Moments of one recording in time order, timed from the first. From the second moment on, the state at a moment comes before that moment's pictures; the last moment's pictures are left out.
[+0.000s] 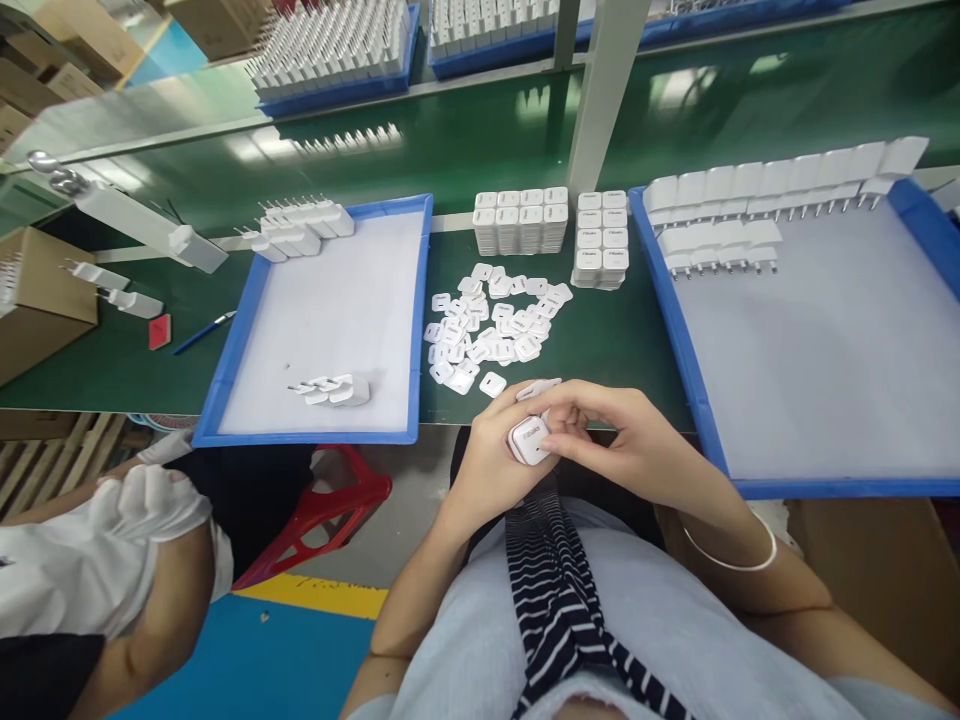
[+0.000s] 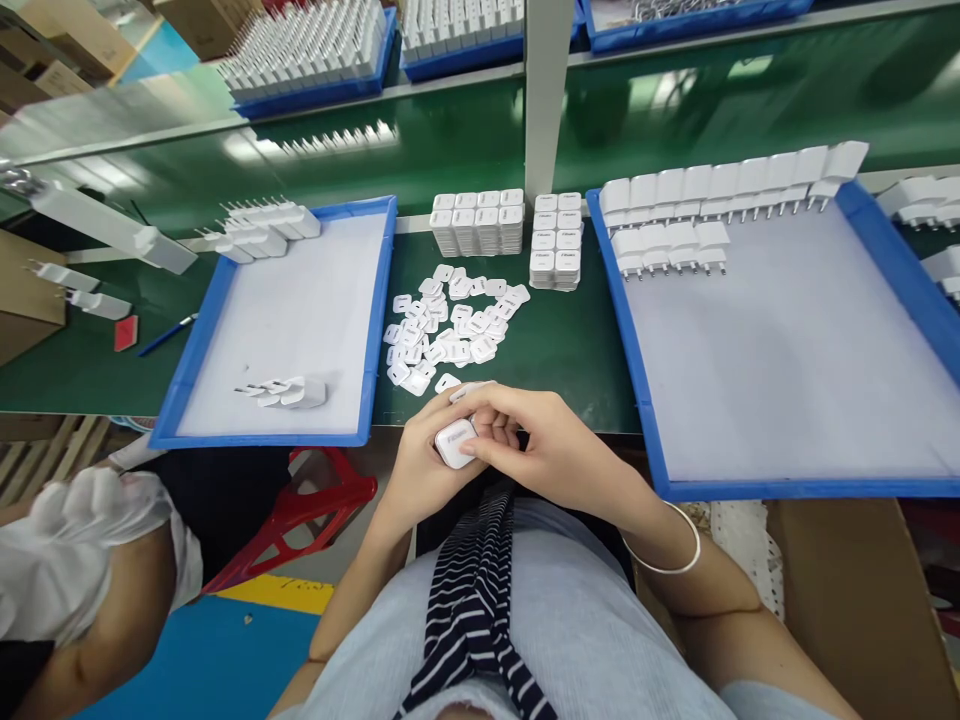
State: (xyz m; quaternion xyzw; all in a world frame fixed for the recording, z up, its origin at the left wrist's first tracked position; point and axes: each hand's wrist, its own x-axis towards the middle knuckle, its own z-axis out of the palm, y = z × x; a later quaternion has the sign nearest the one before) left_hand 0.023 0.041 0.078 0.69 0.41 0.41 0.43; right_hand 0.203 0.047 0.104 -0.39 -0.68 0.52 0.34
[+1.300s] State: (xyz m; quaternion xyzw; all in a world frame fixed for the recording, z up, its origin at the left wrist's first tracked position) left_hand 0.018 0.040 0.084 0.67 0.38 0.44 0.46; right_hand 0.194 0.028 0.094 -0.37 -0.73 0.38 0.43
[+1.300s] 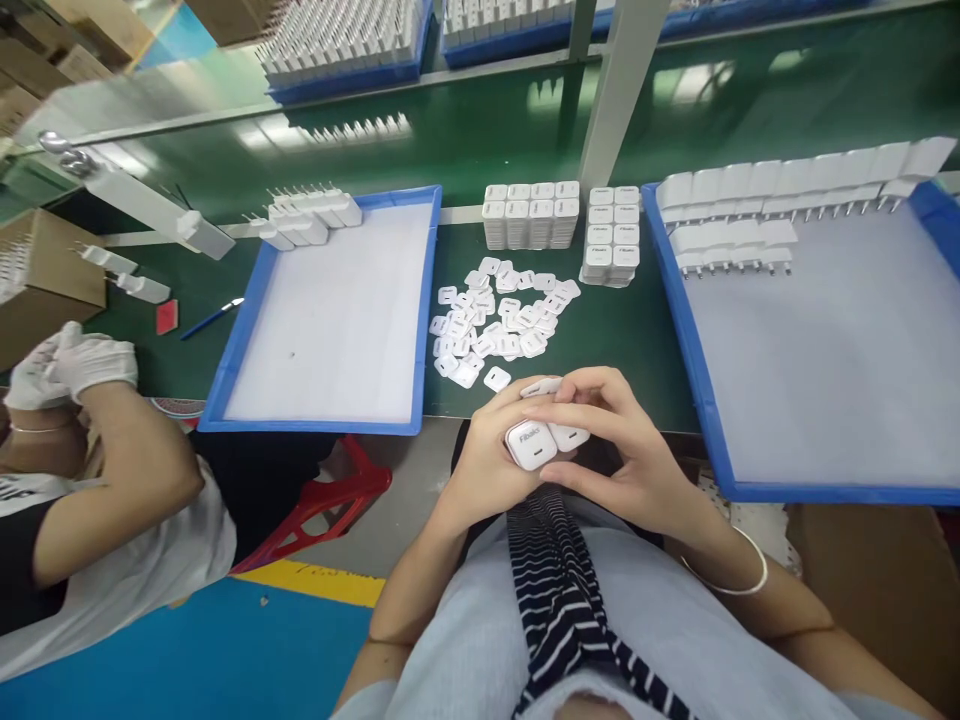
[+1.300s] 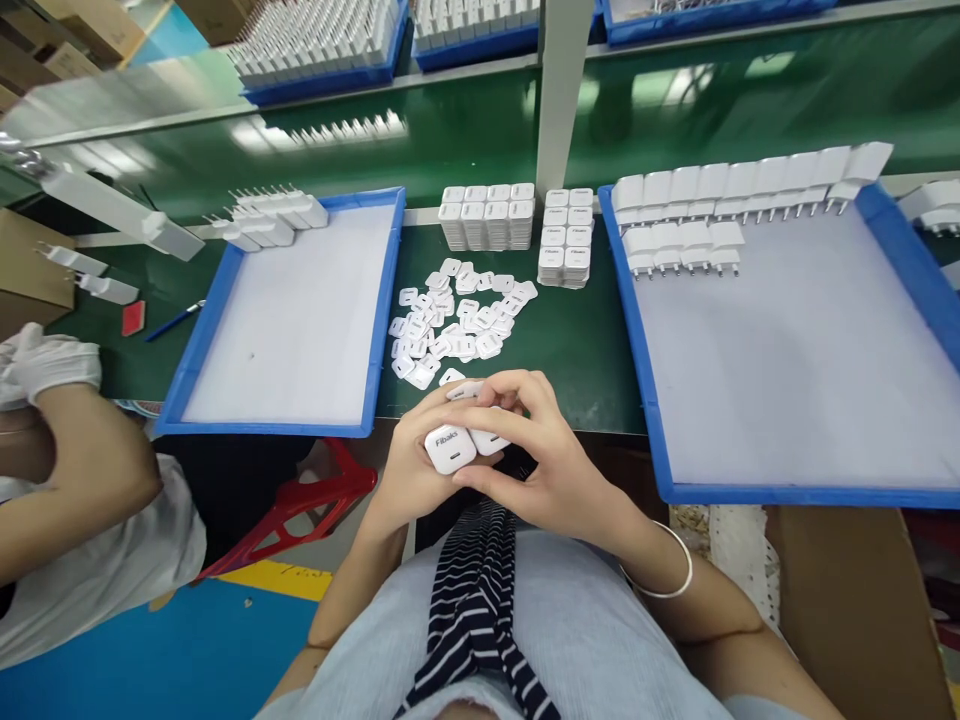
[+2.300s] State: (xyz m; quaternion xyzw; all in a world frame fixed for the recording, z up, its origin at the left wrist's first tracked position) left_hand 0.021 0.040 0.095 0.71 0.35 0.46 0.40; right_hand 0.183 0.026 0.091 -0.39 -0.59 0.48 0.52
